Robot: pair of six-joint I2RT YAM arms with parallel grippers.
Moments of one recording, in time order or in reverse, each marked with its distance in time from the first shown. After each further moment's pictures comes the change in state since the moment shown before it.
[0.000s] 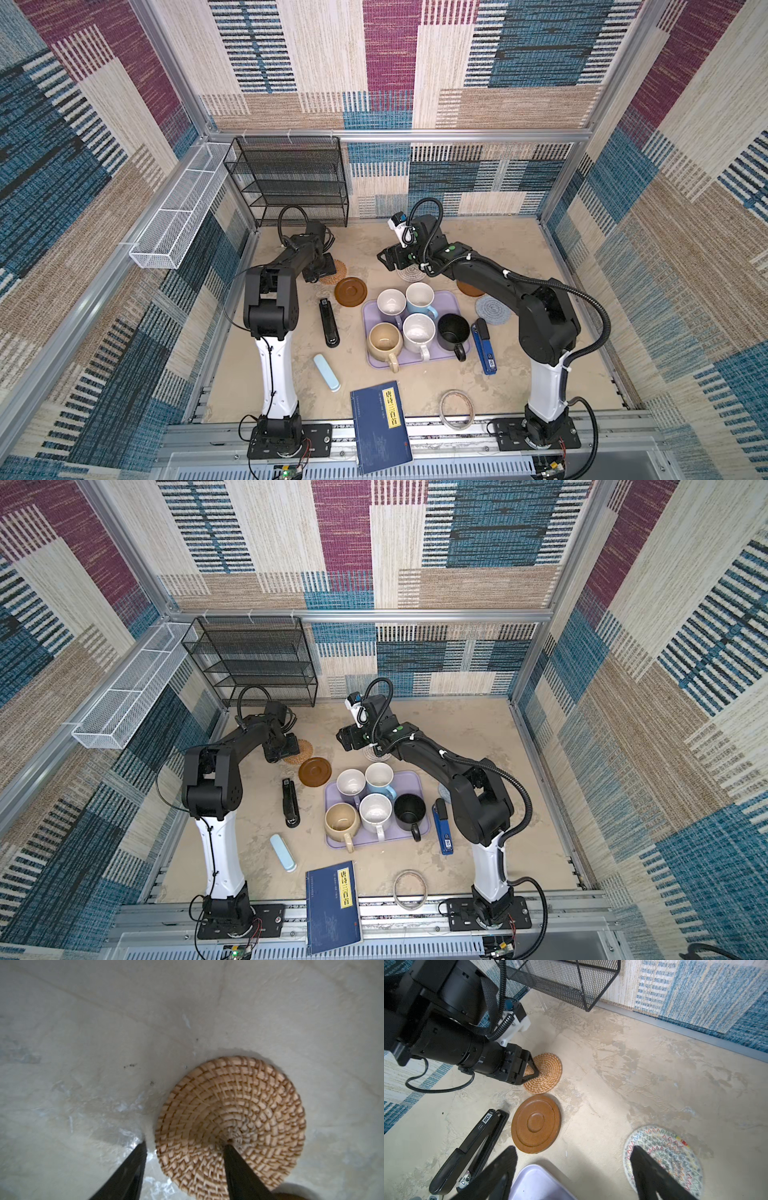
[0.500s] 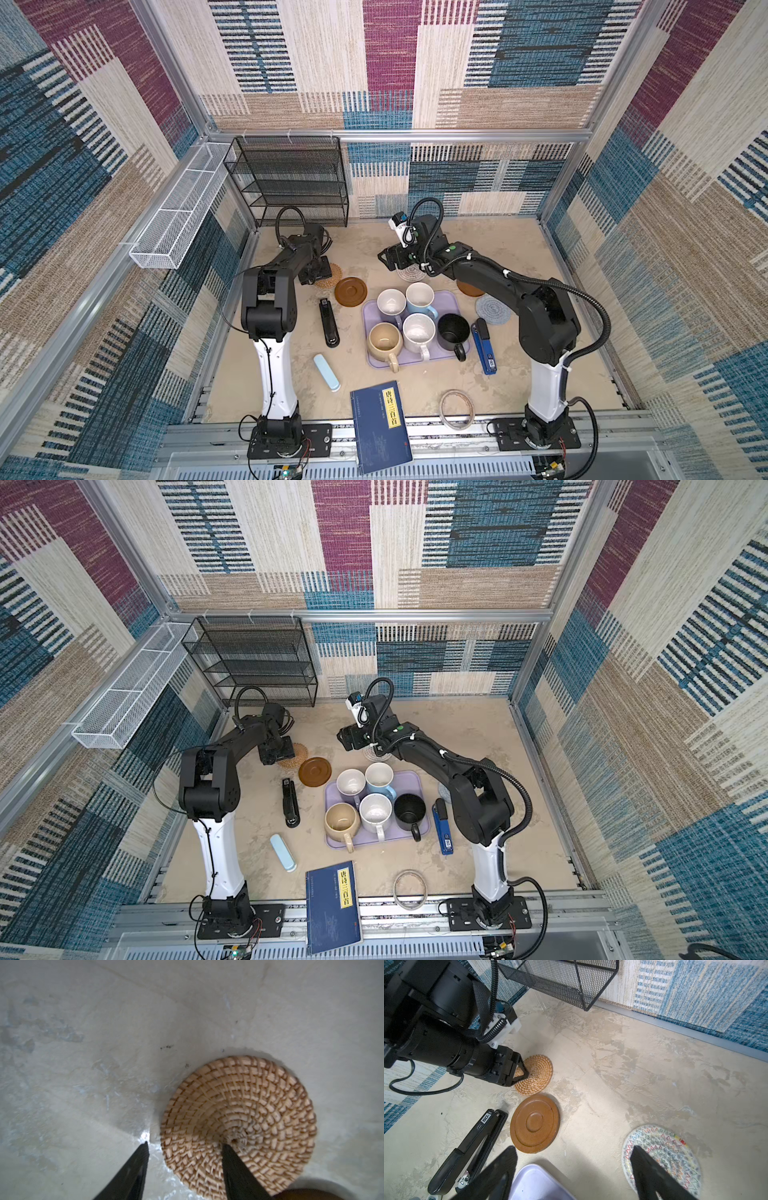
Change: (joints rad) left arm 0.018 -0.034 -0.039 -0.047 -0.066 -0.002; right arm 0.000 0.000 -0.002 0.000 0.000 0.000
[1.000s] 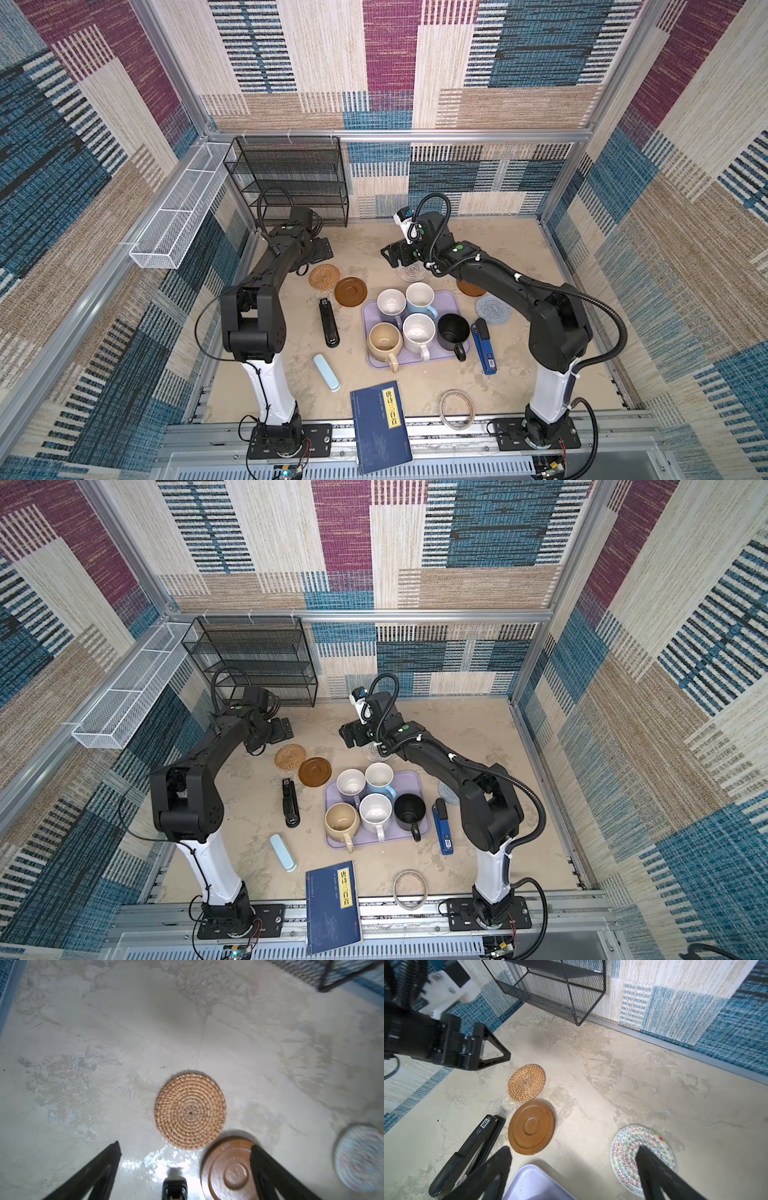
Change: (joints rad) left arm -0.005 -0.288 -0.058 0.042 0.105 0.001; right arm 0.000 -0.100 -0.051 0.007 0.077 -0.021
